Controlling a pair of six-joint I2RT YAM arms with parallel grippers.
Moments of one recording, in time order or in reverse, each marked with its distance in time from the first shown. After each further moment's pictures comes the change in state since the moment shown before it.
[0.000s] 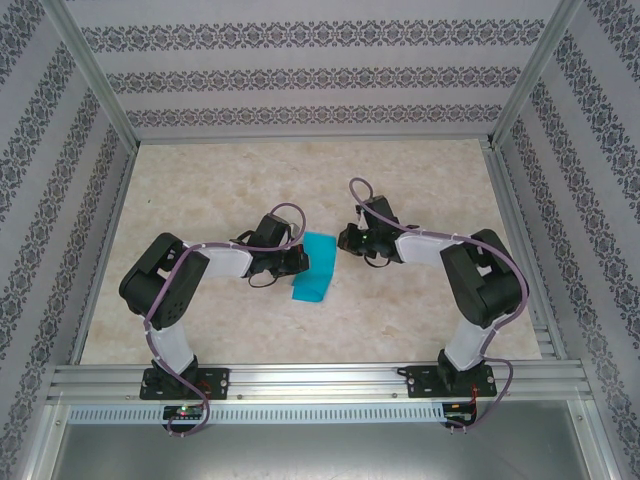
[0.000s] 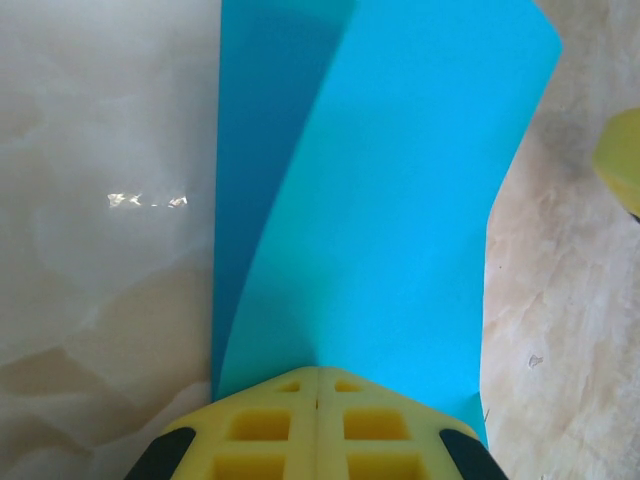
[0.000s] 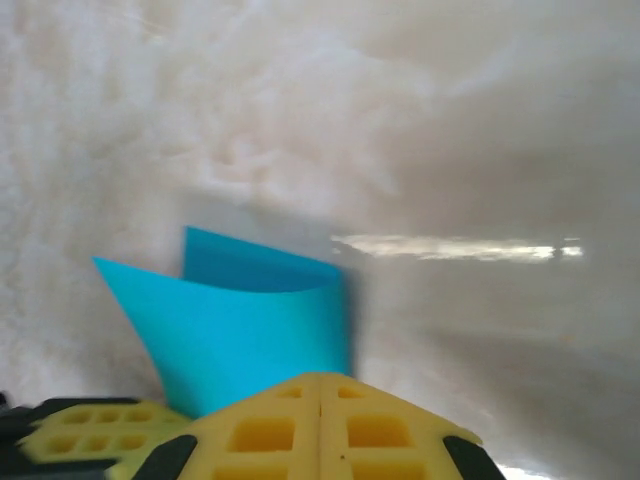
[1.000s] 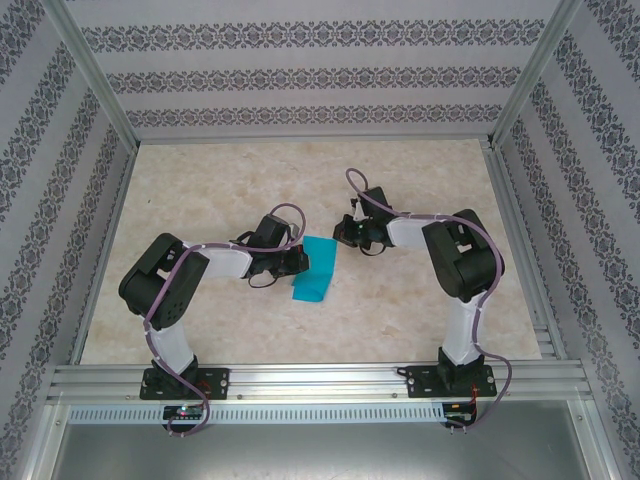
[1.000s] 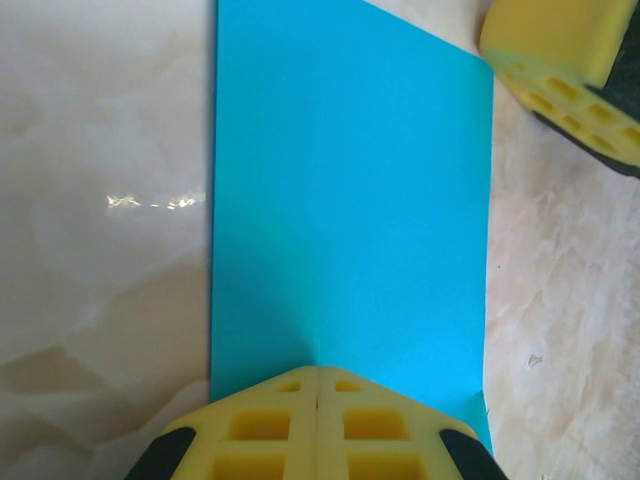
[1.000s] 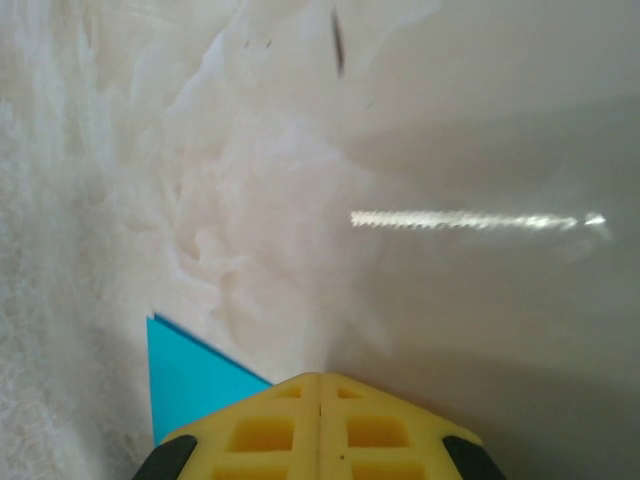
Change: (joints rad) left arm 0.000 -0.004 -0.013 0.012 -0.002 0.000; right arm -0.084 0.220 0.166 -0.015 -0.101 -0.008
